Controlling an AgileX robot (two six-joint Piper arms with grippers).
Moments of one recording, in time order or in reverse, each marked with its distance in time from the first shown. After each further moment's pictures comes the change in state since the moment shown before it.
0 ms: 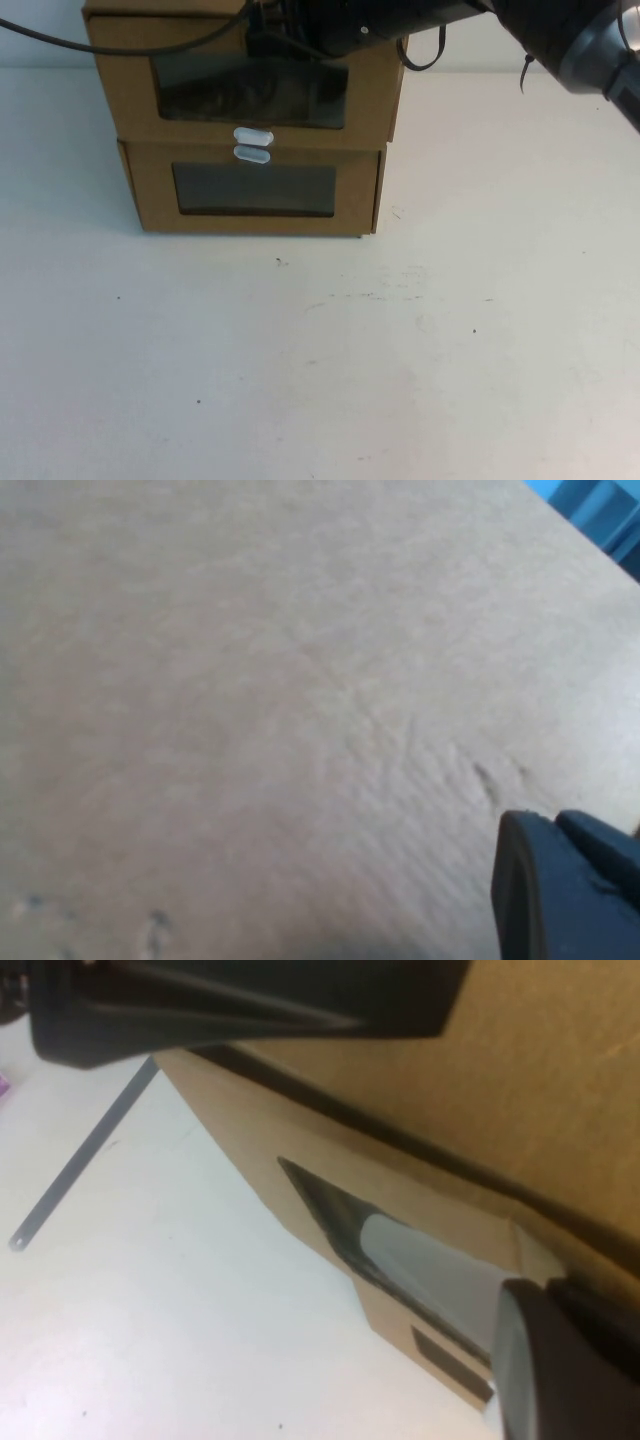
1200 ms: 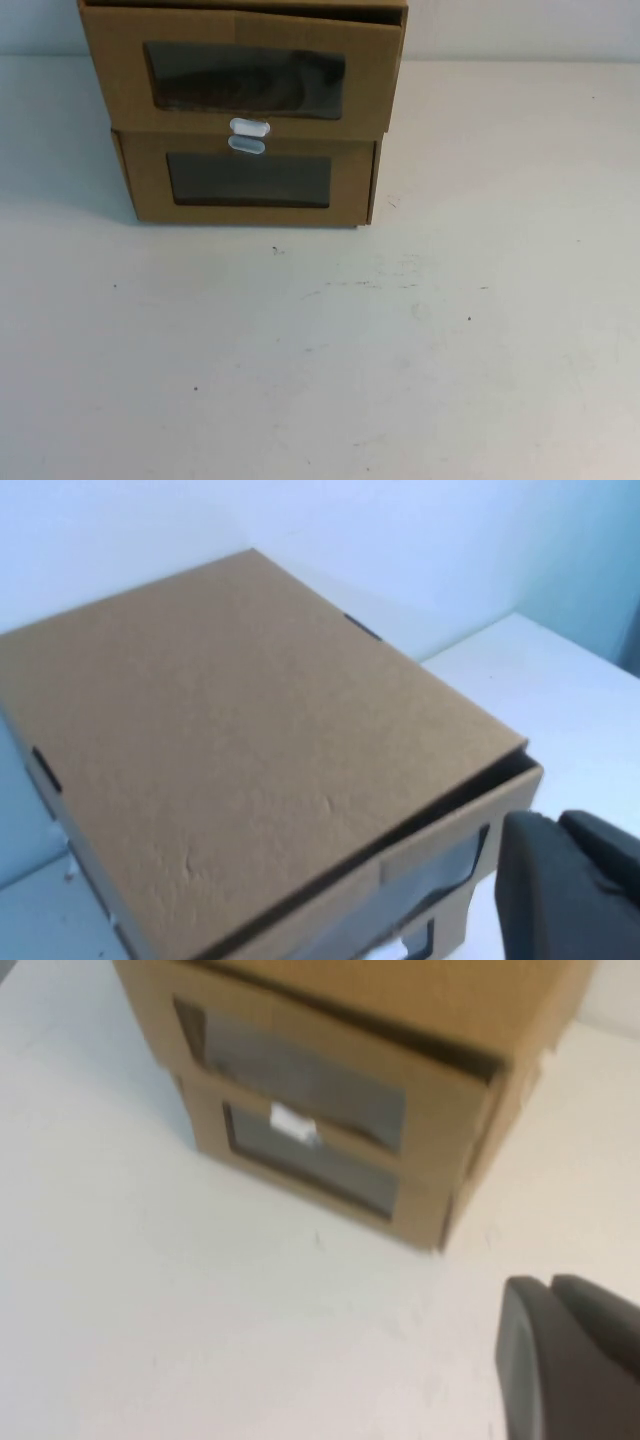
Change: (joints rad) right arm -0.006 -0.767 0.326 -0.503 0.406 0.293; left arm 0.048 -0.539 0.148 0.179 0.012 -0.036
